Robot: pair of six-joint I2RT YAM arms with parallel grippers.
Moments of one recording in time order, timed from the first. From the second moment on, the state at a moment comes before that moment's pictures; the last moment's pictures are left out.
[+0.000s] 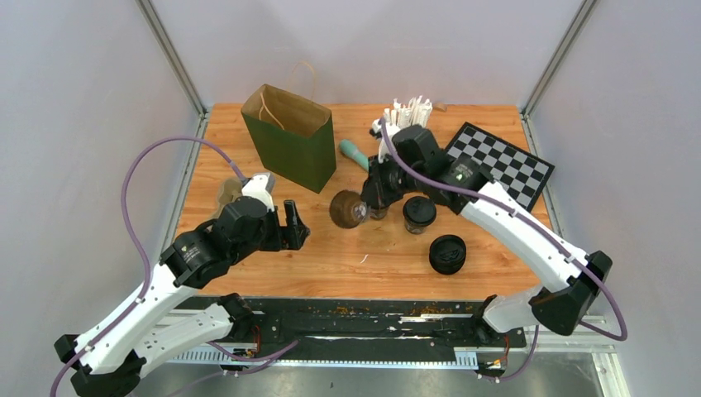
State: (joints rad) left arm -0.81 0.75 0.98 -0.89 -0.25 -0.67; right arm 0.74 1.42 1.56 -0.80 -0.18 0.34
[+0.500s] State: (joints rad) left arm -0.81 0.70 0.97 -0.96 -0.27 -0.69; right arm 0.96 1.39 1.10 -0.45 -0.22 0.56
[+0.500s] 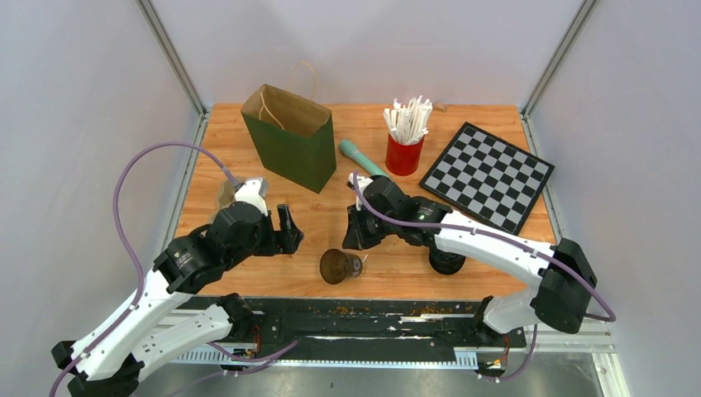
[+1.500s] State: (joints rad) left arm -0.81 0.84 0.68 -0.75 -0.15 -0.75; right arm 0.96 1.30 1.01 -0.41 -0.16 0.56
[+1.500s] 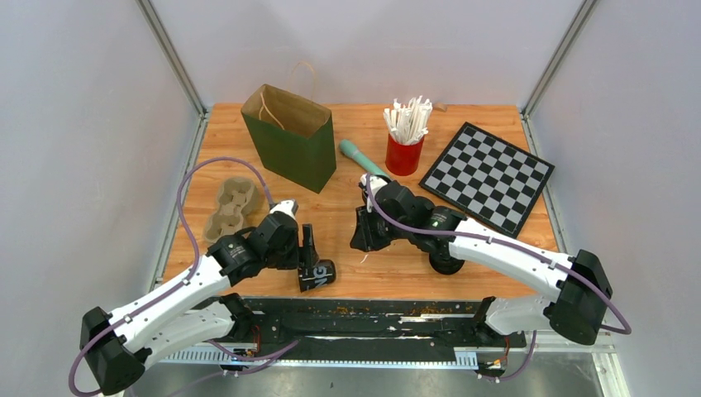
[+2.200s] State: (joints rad) left arm -0.81 0.91 0.73 -0.72 -0.12 -0.77; right arm 0.96 1.20 1.02 -0.54 -0.08 0.52
